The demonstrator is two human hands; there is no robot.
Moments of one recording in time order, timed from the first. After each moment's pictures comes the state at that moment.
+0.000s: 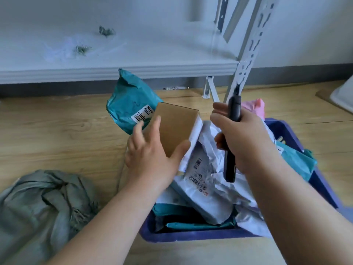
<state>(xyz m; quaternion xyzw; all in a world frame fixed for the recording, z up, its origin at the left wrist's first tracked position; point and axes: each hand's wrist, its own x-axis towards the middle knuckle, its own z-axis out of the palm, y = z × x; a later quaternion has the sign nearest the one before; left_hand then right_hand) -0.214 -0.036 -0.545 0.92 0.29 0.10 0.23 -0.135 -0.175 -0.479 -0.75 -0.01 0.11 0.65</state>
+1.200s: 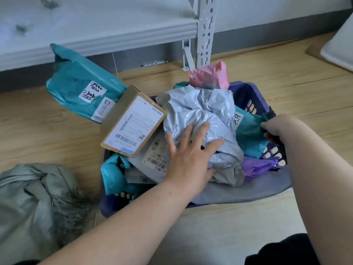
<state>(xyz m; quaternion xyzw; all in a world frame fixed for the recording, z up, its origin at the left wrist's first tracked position) -0.183 -0.181 -0.602 1.00 -0.03 0.03 0.06 -0.007 -0.371 -0.600 -0.88 0.22 0.29 0.32</state>
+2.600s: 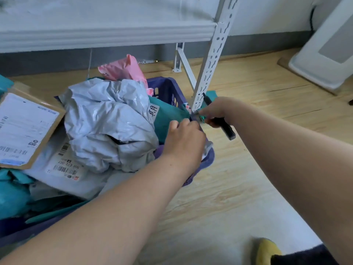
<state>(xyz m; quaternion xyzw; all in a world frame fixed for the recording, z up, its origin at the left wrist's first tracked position) -0.156 -0.082 -0.584 1.00 -0.07 0.01 0.07 -0.011 -0.174 -0.585 -0.87 0.11 0.33 0.35</state>
